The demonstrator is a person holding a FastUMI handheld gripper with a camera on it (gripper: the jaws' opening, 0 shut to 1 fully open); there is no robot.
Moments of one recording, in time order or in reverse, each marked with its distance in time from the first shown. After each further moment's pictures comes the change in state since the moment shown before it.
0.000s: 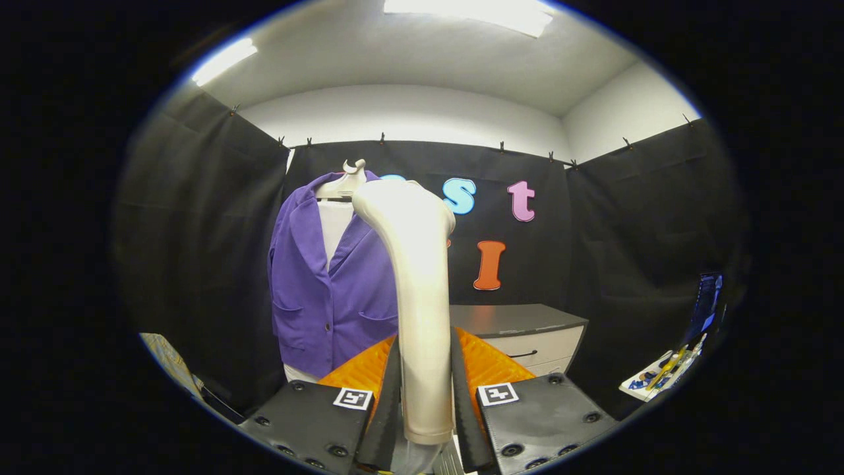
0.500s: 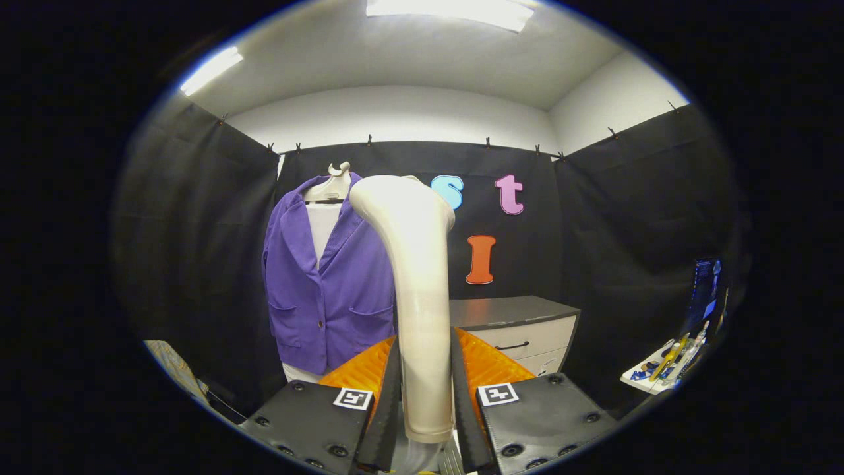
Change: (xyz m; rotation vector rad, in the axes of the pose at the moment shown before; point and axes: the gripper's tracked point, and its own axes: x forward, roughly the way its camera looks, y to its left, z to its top) arm -0.016 -0.024 -0.010 0.042 0.006 -0.022
